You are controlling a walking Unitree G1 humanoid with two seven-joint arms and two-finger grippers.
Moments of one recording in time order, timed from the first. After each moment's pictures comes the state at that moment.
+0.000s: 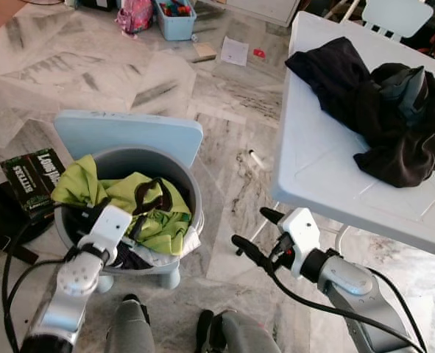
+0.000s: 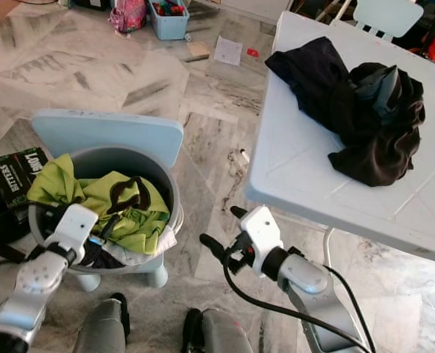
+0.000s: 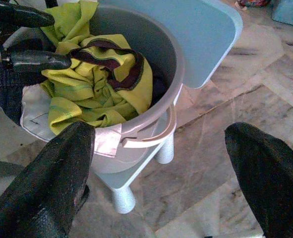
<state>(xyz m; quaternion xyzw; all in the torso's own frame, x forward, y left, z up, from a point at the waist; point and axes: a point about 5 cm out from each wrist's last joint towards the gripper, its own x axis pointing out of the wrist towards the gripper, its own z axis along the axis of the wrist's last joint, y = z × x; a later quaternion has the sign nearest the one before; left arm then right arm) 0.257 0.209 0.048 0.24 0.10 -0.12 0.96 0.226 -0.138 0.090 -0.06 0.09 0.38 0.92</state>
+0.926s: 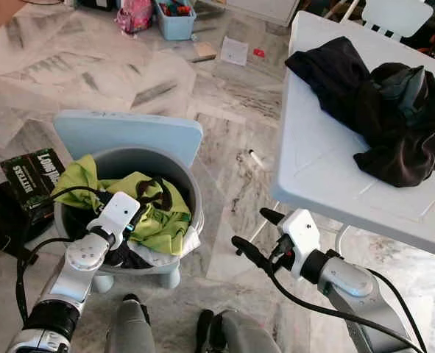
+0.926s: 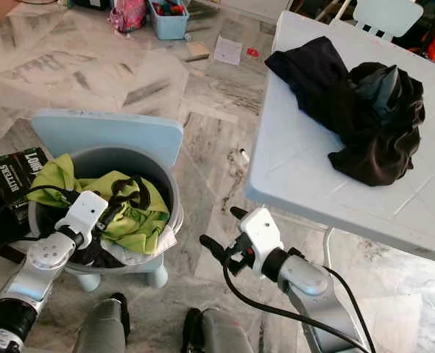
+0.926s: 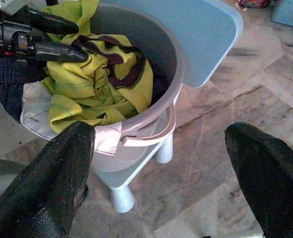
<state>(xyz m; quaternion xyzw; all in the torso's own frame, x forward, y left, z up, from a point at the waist) 0.287 0.211 0.046 0.27 0.12 -0.15 0.94 0.224 -0.139 0.088 -0.07 0.09 0.38 0.92</state>
